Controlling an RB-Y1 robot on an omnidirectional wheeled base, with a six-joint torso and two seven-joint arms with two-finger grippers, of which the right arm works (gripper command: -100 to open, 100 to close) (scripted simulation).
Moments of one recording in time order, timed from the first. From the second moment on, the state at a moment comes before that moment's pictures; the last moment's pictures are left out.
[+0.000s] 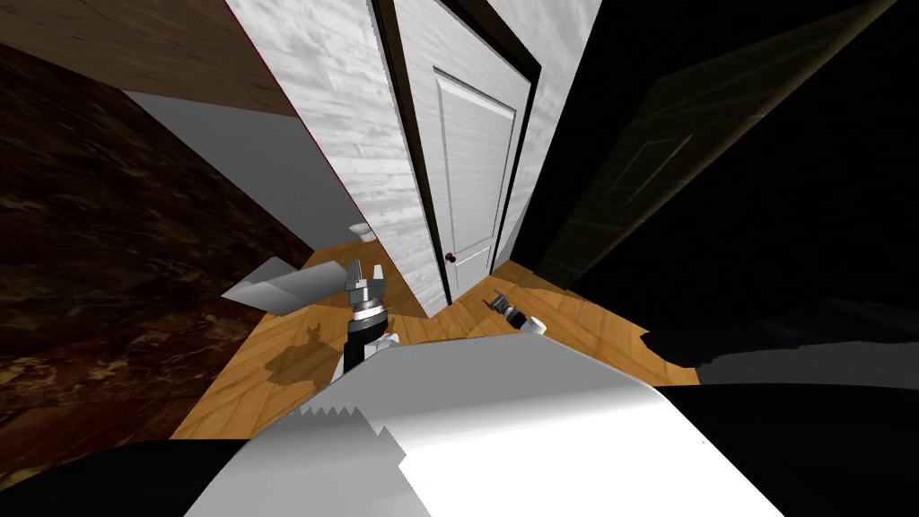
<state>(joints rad) 0.00 -0.04 -0.45 -0.91 -1.86 0.98 0.82</state>
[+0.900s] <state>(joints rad) -0.03 0.03 -0.48 -0.84 -1.97 1.07 0.86</state>
